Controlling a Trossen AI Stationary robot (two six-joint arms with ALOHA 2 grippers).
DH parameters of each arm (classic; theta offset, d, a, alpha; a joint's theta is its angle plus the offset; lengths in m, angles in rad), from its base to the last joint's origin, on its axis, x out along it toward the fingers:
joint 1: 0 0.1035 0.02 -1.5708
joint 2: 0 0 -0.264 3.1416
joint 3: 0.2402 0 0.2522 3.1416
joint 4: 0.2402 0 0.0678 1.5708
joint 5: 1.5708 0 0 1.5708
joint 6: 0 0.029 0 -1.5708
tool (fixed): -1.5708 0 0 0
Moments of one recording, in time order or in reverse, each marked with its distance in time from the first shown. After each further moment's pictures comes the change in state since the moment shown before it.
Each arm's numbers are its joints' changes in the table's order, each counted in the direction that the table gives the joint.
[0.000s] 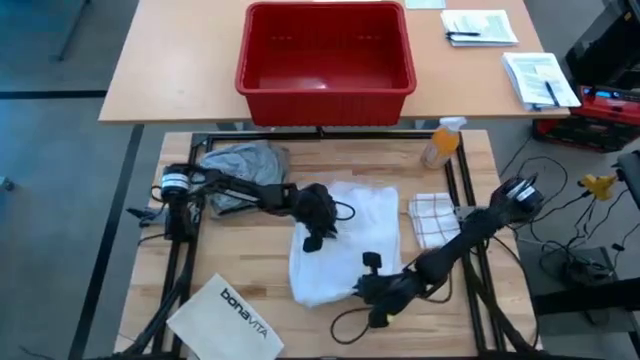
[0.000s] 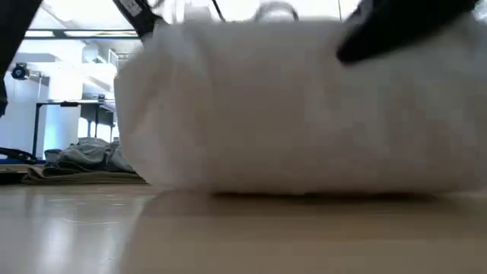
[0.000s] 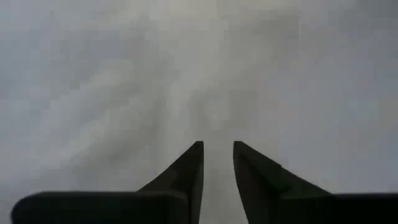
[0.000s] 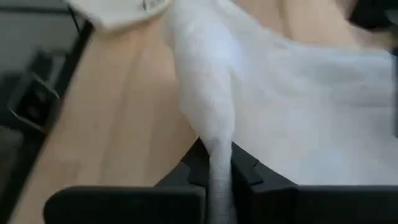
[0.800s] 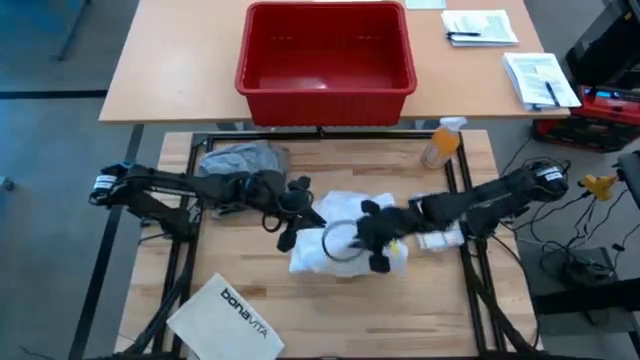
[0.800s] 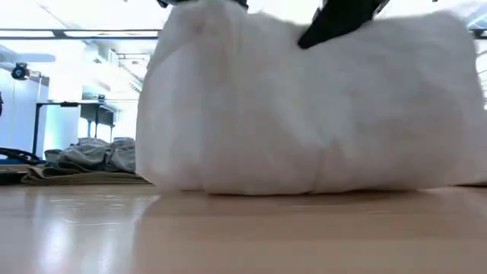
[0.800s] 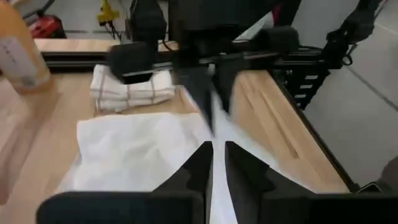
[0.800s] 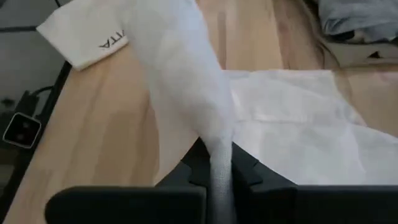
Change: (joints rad) left arm -0.107 -0.488 -0.006 0.171 0.240 -0.055; right arm -0.441 -0.273 0.002 0.215 0.446 -0.241
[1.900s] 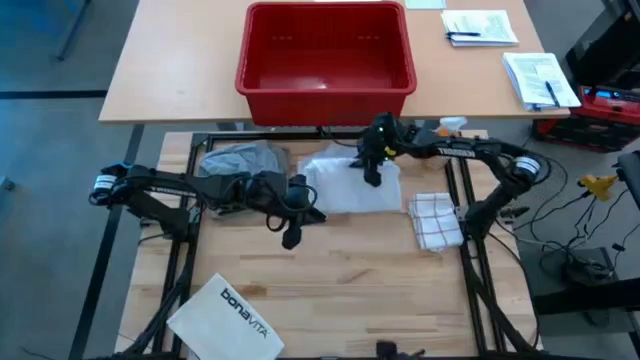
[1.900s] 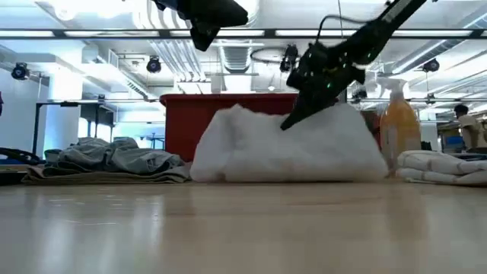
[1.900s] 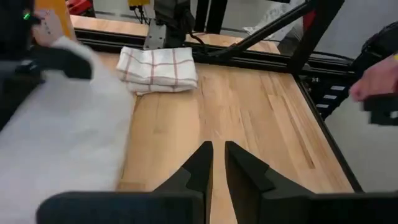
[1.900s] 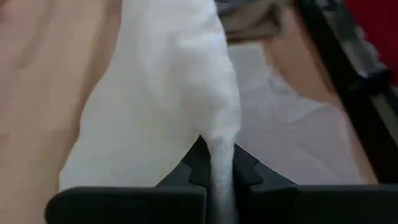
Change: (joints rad) left arm -0.001 -0.001 0.000 0.026 0.106 -0.115; right arm -0.837 0.257 0.002 -0.165 0.452 -0.541
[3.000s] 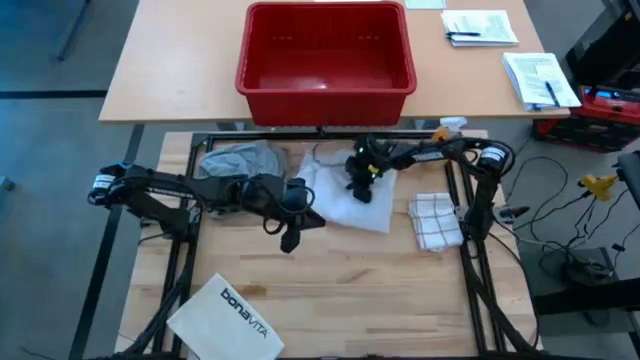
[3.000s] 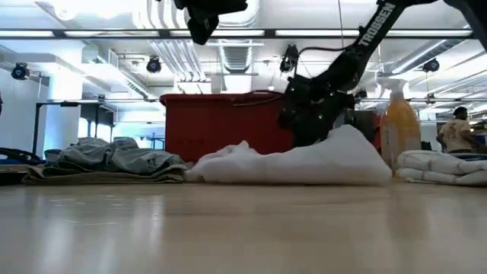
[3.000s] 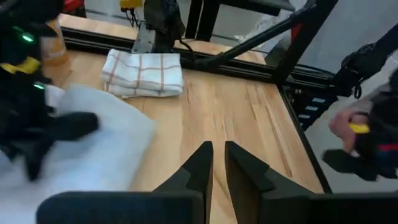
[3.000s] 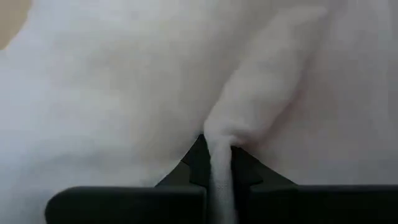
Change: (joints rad) left arm -0.034 -0.013 0.013 -0.004 -0.005 -0.072; right arm 0.134 0.232 0.013 0.043 -0.041 0.104
